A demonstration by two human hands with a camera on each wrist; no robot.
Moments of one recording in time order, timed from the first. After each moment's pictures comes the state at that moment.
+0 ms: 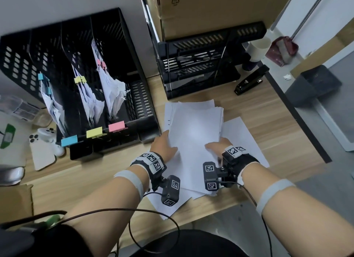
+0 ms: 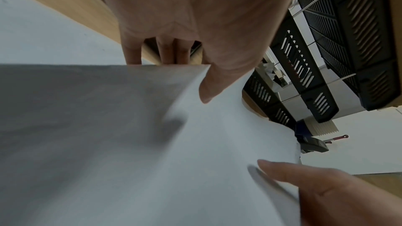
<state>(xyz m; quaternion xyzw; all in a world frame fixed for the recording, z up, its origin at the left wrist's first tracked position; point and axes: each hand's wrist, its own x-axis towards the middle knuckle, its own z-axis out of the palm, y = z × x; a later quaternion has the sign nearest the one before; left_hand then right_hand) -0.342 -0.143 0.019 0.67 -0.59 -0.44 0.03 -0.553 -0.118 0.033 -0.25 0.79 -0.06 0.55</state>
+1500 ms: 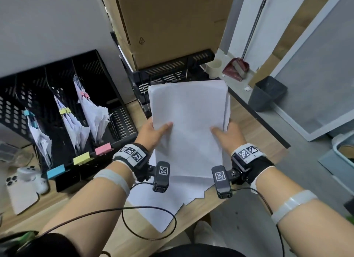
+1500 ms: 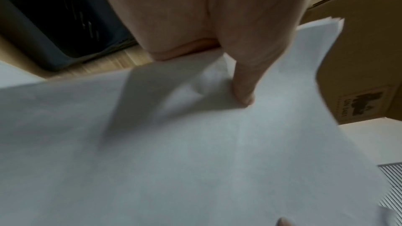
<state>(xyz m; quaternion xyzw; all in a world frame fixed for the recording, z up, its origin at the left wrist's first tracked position) -0.372 -0.172 0.111 0.49 -0.53 -0.61 0.33 -0.588 -0.060 0.159 -0.34 0.76 -0.43 0.35</state>
